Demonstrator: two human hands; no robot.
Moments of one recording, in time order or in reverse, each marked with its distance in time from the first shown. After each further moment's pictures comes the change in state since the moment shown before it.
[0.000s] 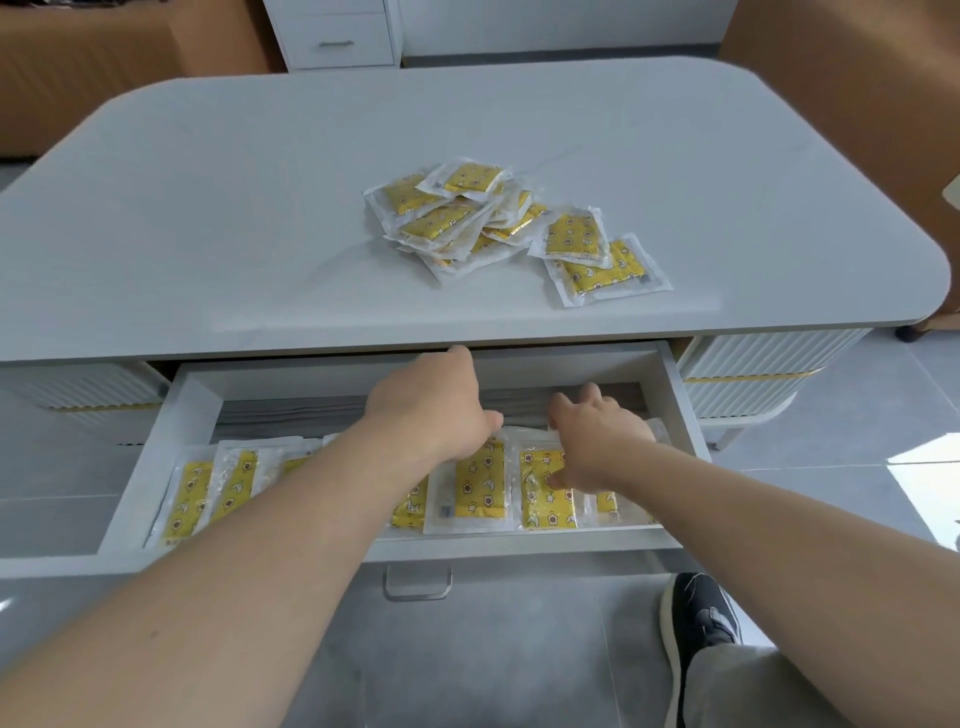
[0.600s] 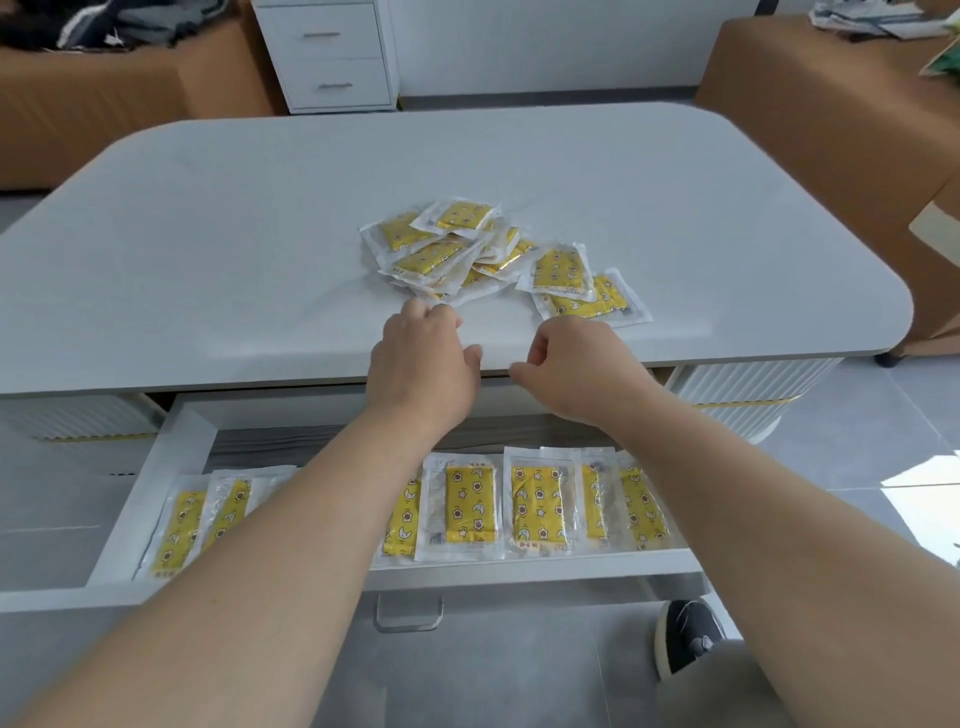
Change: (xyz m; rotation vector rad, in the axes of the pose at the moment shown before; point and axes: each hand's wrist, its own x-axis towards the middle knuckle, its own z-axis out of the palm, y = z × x) left_hand 0.029 0.007 -0.018 -0.205 0.470 0.061; right_hand -0.014 -0.013 -0.097 0.476 0.357 -0.013
